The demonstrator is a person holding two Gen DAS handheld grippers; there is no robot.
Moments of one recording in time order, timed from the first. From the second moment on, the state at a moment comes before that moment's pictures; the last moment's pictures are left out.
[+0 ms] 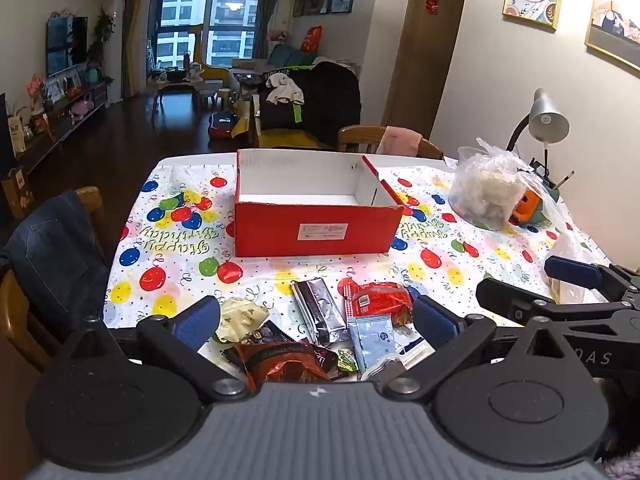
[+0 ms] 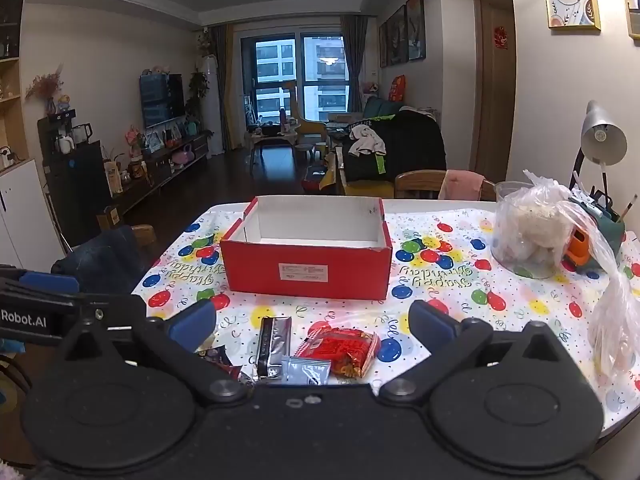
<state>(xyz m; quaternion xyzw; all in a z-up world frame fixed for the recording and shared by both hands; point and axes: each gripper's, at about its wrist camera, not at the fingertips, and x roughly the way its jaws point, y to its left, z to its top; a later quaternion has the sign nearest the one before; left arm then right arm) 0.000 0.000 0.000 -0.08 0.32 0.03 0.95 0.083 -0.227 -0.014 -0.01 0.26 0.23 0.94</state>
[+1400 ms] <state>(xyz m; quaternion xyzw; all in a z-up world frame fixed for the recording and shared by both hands) -0.012 -0.001 0.001 -0.09 0.33 0.03 0.94 0.072 -0.230 -0.011 -0.01 0.27 0.23 0.94</state>
